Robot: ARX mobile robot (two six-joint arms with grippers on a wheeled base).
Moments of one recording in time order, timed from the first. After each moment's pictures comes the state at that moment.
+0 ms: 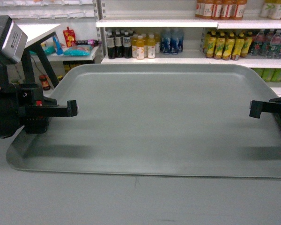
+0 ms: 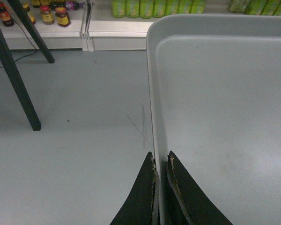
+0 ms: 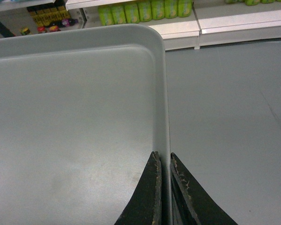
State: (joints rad) left arm -0.27 1.54 0.57 0.57 -0.13 -0.11; right arm 0.27 1.52 0.54 0.59 0.17 0.22
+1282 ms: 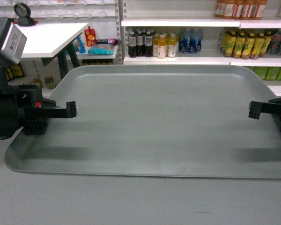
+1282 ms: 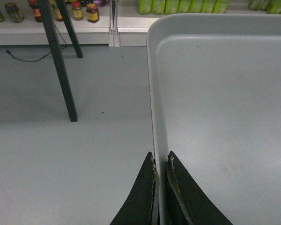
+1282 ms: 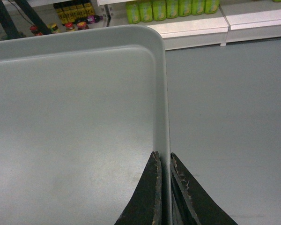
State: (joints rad) left arm -0.27 1.54 0.57 0.57 -0.13 -0.11; right arm 0.27 1.52 0.54 0.59 0.17 0.22
